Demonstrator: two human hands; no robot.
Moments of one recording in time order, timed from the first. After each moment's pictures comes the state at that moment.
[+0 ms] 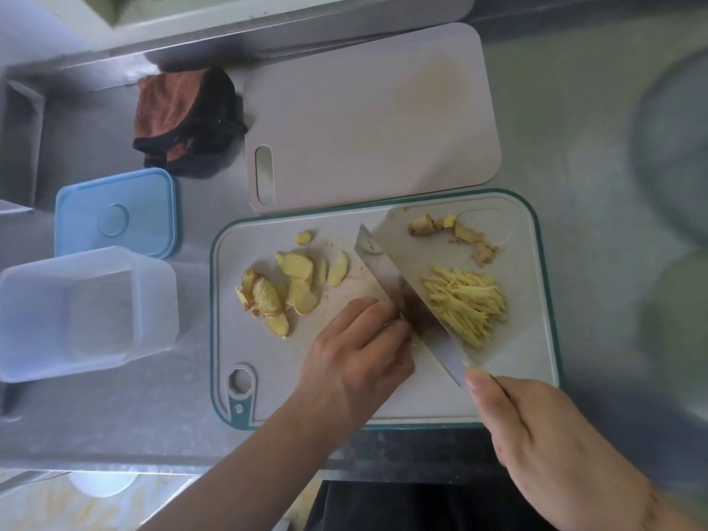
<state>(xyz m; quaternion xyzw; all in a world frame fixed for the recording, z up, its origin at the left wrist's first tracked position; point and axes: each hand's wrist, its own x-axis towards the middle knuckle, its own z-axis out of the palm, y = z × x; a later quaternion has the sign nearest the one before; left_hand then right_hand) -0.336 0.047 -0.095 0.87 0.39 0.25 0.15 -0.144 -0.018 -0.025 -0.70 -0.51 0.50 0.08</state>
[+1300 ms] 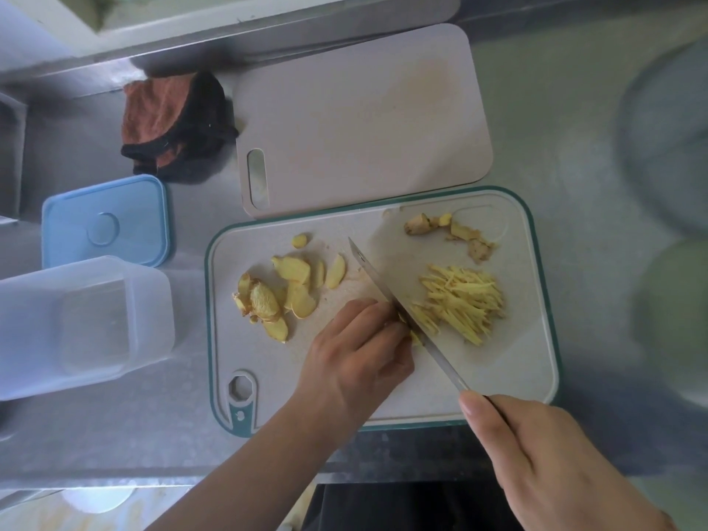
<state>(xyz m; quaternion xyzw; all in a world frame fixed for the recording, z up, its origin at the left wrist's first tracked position) -0.338 0.051 -0.096 0.86 0.38 0.28 0.18 -0.156 -0.029 -0.012 -0.71 -0.49 0.50 0.09</state>
